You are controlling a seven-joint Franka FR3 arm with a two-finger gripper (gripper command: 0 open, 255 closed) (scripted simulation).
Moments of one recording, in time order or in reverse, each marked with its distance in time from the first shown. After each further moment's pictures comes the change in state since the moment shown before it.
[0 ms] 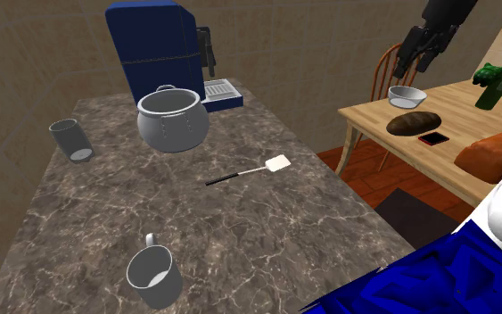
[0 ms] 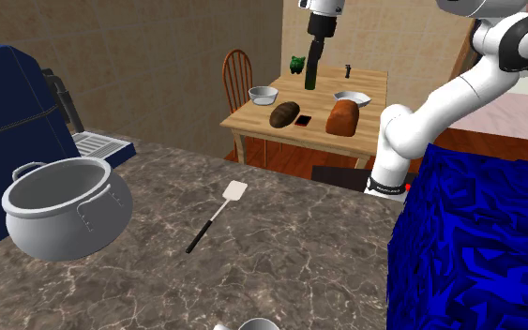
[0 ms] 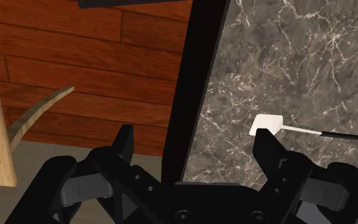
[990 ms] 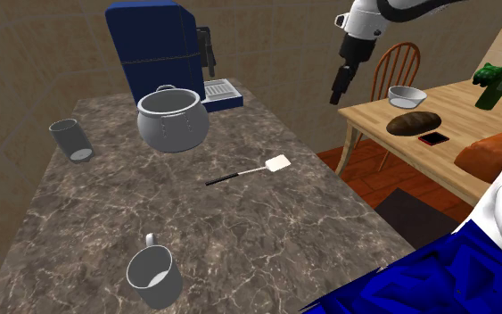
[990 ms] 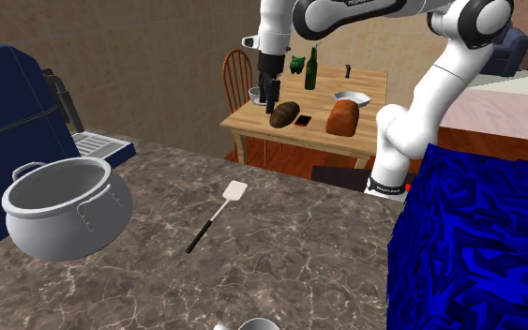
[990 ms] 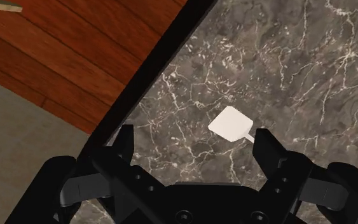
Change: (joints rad) arm 0.169 0.382 -0.035 0.036 0.019 0.321 -0.353
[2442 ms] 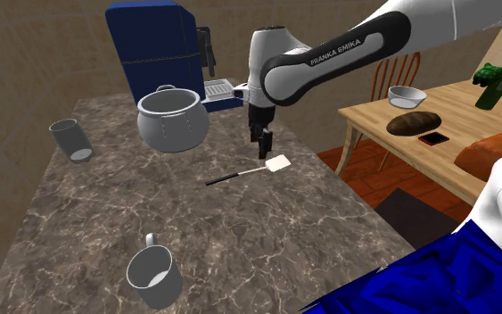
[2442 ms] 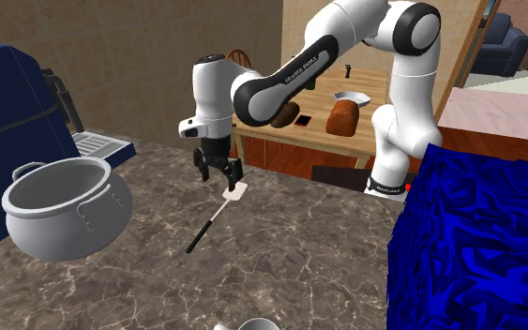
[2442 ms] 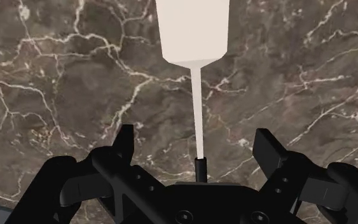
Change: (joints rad) arm 0.201 0.615 0.116 0.280 0.046 0.279 -0.538
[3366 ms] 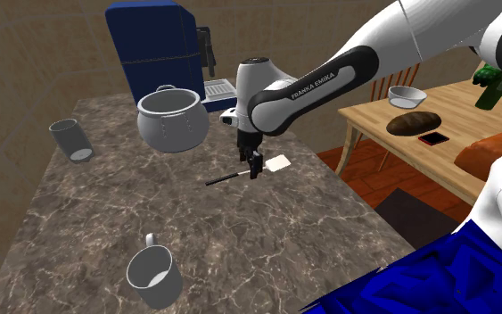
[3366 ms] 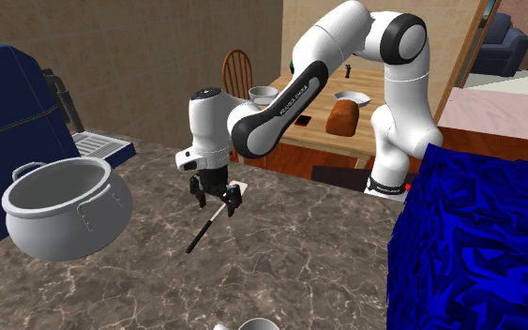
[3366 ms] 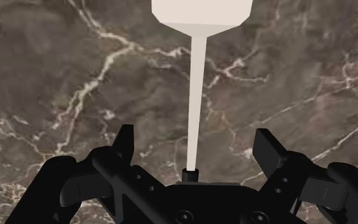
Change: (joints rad) arm 0.030 0.131 0.030 0.012 -0.015 0.110 -0.055
